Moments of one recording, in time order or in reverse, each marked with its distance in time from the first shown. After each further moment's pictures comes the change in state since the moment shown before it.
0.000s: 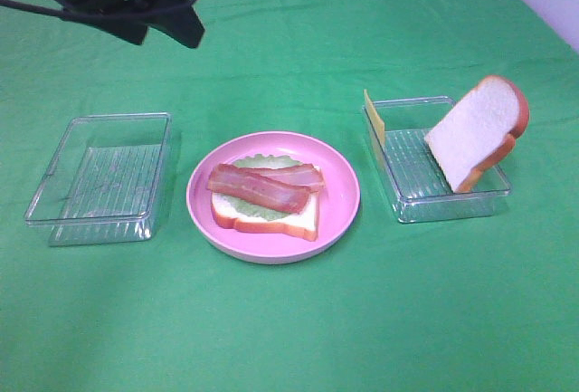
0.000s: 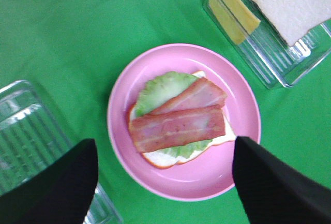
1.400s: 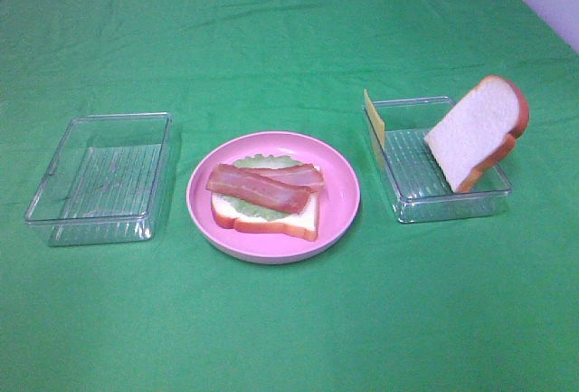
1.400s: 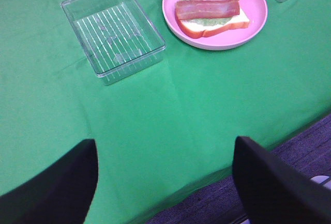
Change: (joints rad) left arm 0.000 -1.329 0.638 0.303 0.416 -0.201; right arm 0.000 0.041 0.000 0.000 -0.027 0.000
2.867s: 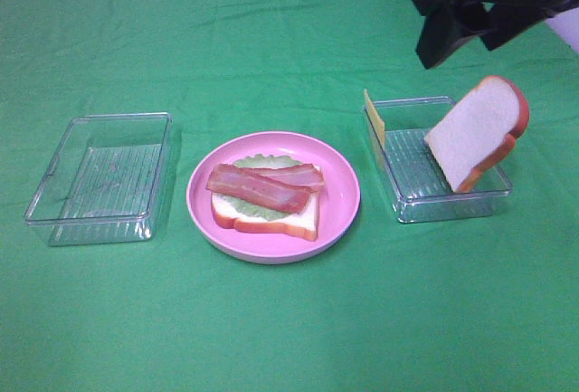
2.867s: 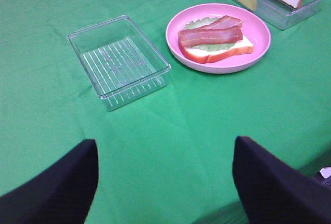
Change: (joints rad) left arm 0.000 -0.357 0.282 0.001 -0.158 0.027; right arm 0.000 1.475 -0.850 -0.037 -0.028 0.139
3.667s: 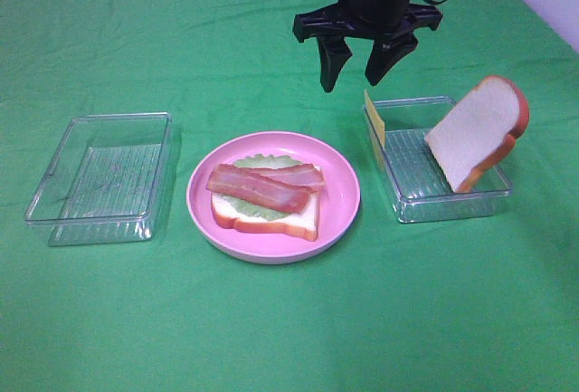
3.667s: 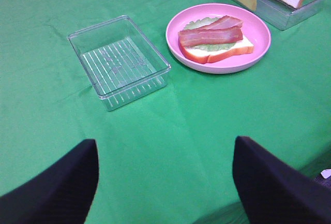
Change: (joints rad) left arm 0.000 0.000 0.000 0.000 -0.001 0.000; right arm -0.063 0.702 -0.655 0.138 0.186 0.002
